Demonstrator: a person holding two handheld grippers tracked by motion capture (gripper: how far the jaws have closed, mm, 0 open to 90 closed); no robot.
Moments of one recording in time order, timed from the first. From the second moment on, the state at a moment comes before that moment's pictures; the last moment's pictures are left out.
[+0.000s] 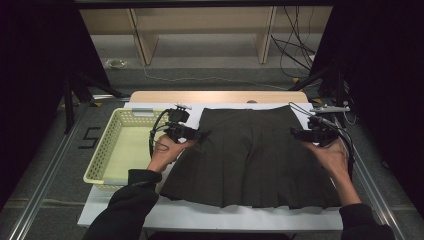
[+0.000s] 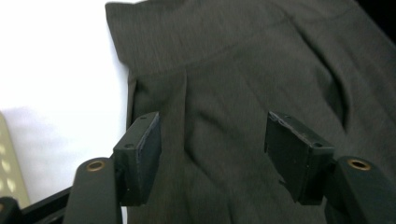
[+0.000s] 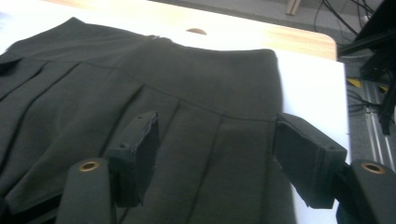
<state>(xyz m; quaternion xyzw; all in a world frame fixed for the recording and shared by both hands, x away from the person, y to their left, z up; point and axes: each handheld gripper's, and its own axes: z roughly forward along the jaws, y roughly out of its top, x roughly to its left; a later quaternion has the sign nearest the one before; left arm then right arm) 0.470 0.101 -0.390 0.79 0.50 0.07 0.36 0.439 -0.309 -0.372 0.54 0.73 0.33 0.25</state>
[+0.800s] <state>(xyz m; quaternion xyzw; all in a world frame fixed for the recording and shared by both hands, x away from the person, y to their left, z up) 0.421 0.111 -0.401 0.81 0.49 0.08 0.33 0.404 -0.275 -0.372 0.51 0.74 0.37 0.24</state>
